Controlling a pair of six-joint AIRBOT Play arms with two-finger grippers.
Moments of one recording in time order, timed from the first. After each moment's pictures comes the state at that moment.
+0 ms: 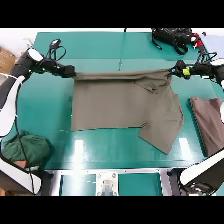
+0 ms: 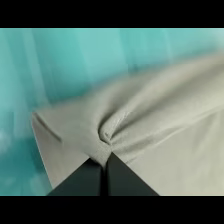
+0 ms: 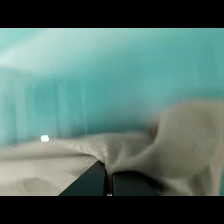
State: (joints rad) left arm -0.01 -1.79 1.64 1.00 -1.02 -1.19; right arm -0.37 -1.91 1.74 -0.77 1.08 1.27
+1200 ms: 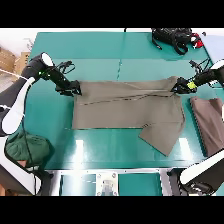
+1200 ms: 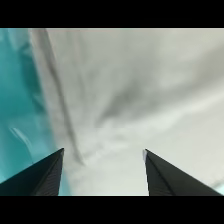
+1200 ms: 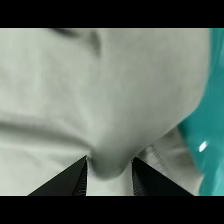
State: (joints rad) left arm -0.08 -1.84 1.66 1.15 -1.40 -1.45; right arm -0.40 -1.92 1.74 -1.13 1.44 1.33
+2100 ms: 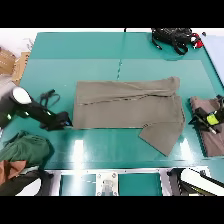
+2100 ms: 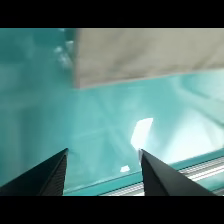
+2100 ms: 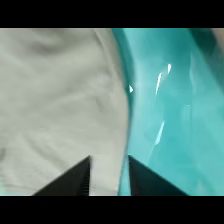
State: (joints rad) left arm -0.05 -1.10 0.76 1.08 -1.30 -1.60; right arm -0.63 -1.20 0.88 -1.34 1.39 1.62
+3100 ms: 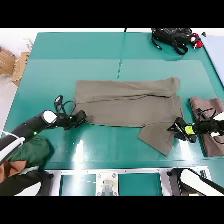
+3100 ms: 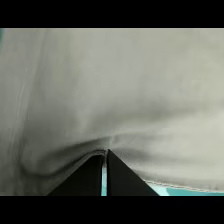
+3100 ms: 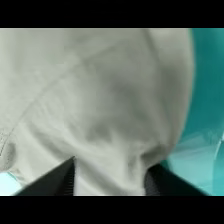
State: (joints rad) left arm -0.29 -1.20 0.54 0.84 -0.52 -1.73; right arm -0.52 -1.14 0.55 -1.12 1.15 1.63
